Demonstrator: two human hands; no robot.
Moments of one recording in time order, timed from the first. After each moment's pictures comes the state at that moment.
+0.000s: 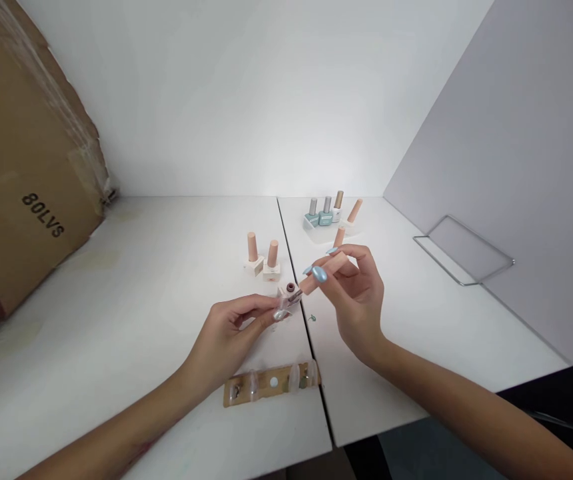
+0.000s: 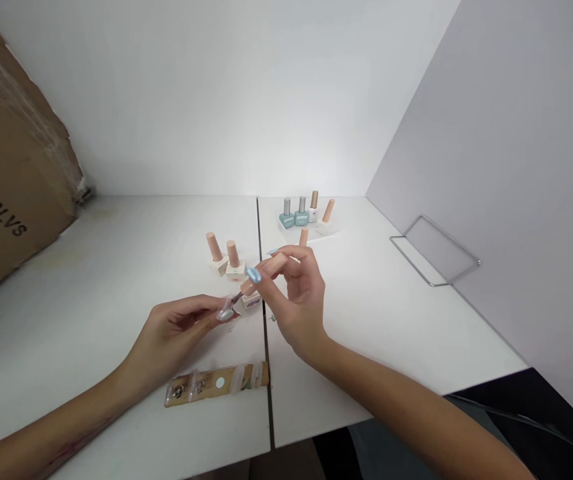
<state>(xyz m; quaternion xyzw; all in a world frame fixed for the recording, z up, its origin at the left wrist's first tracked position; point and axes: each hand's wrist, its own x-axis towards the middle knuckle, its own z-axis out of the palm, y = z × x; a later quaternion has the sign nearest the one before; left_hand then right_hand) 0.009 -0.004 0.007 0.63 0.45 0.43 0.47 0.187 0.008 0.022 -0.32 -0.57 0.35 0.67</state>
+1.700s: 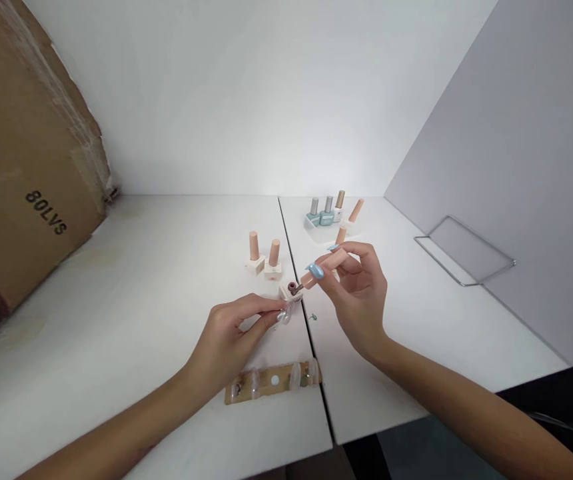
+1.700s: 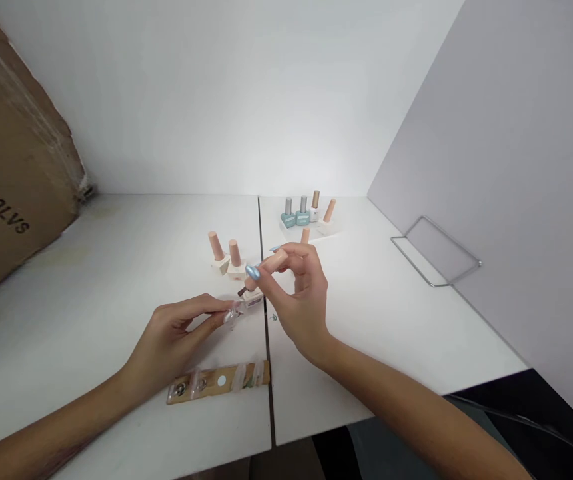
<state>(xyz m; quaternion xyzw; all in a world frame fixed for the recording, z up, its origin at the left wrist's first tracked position) 0.005 -0.005 0.002 0.72 0.43 0.42 0.35 0.188 0.011 0.023 -0.32 -0.58 0.32 0.68</state>
